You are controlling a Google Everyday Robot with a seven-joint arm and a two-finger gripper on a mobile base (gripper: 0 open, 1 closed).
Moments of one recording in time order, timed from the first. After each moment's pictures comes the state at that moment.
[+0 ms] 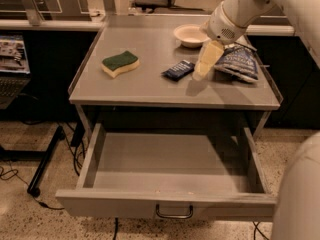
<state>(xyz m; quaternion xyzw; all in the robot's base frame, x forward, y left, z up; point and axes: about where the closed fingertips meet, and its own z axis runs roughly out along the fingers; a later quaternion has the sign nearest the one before) 0.684 -0.128 0.904 -0.62 0.73 0.06 0.27</state>
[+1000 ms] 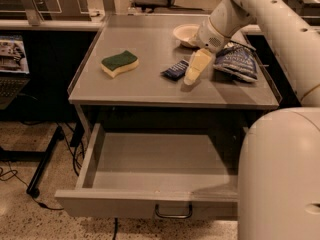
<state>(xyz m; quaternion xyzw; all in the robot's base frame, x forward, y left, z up) 0.717 -0.103 0.856 -0.64 0.72 0.12 0.25</state>
